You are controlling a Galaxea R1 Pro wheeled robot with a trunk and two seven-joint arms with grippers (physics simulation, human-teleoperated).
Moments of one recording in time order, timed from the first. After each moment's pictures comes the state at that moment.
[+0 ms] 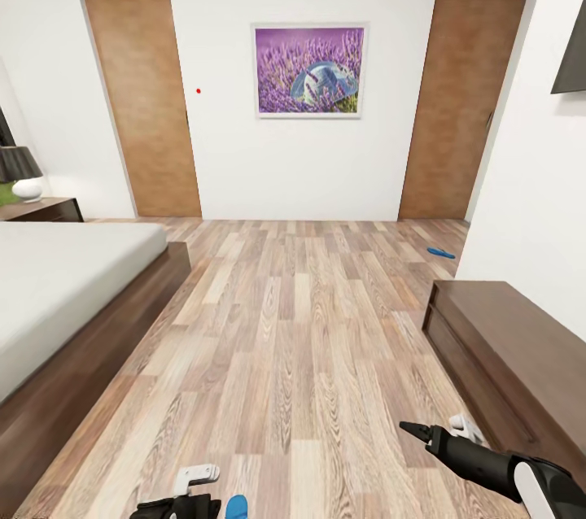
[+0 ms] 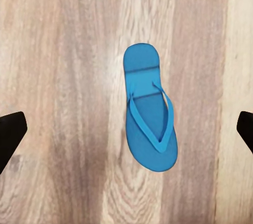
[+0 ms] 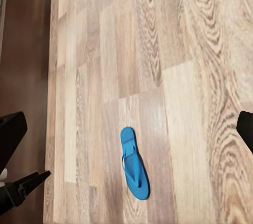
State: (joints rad) left arm -0.25 -0.02 0.00 -0.71 0.11 0.45 0.00; right arm -0.20 -0.19 -0.31 -1.10 -0.41 0.87 0.61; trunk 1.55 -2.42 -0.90
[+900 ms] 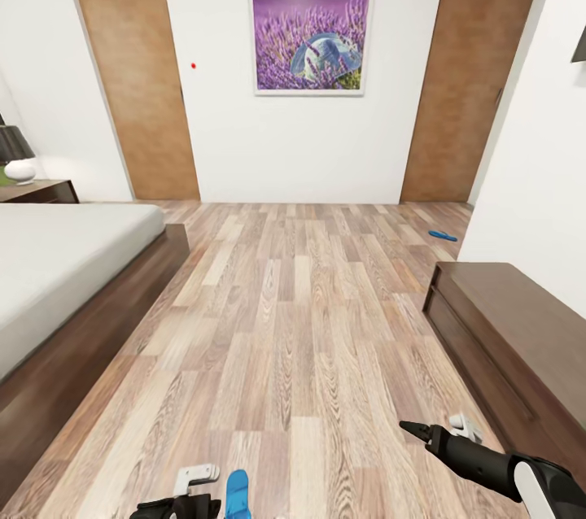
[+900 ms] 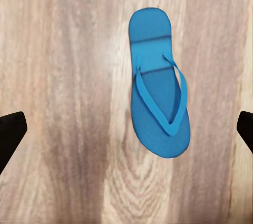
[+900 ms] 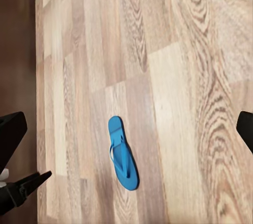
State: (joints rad) left arm -0.25 -0.02 0.00 -0.71 0.11 0.45 0.00; right arm -0.20 -0.19 -0.31 -1.10 -0.41 0.87 0.61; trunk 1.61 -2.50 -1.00
